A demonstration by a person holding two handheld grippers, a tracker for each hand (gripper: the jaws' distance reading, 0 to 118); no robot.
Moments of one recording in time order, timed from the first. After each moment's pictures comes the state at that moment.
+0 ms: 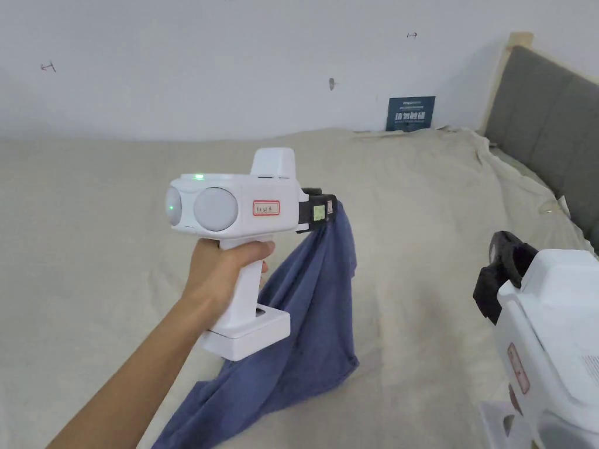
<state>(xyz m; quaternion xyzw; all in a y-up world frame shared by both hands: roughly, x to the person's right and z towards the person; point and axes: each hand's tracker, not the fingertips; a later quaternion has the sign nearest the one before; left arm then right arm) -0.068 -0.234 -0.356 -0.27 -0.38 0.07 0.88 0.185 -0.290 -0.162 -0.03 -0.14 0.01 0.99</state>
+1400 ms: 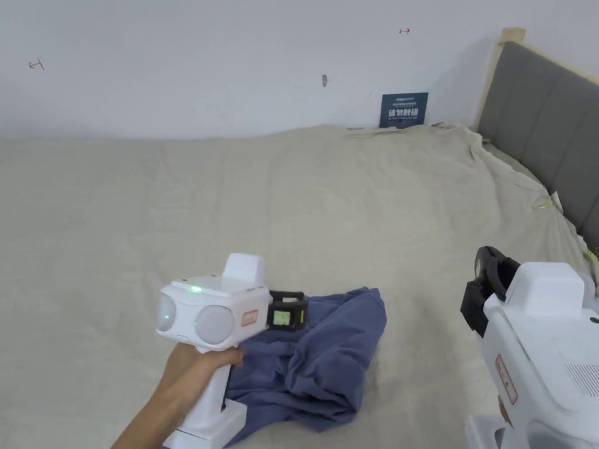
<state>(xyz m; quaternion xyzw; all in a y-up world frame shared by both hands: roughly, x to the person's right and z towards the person) -0.108 -0.341 -0.322 -0.30 -0.24 -0.02 0.92 0.179 -0.303 -0.163 -0.05 -0.13 0.01 0.99</state>
